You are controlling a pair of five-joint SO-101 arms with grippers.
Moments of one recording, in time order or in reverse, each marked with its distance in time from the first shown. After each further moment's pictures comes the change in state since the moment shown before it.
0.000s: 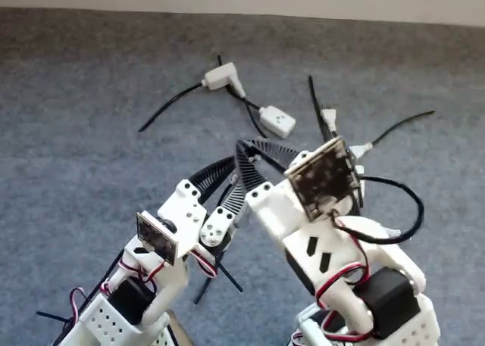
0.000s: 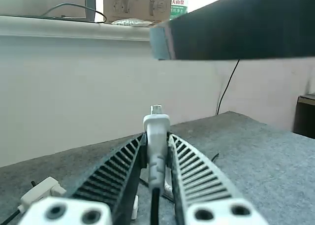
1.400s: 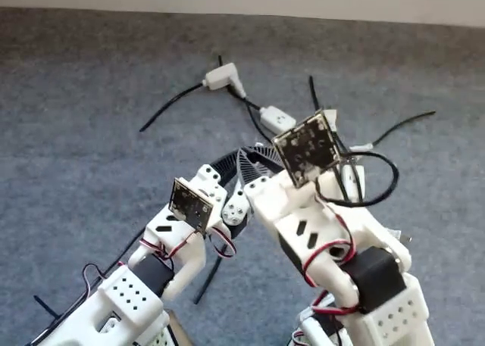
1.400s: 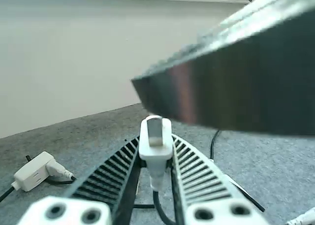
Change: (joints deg) left arm -0.2 33.3 -7.6 -17.7 0.1; right arm 2.2 4.0 3.4 3.3 -3.8
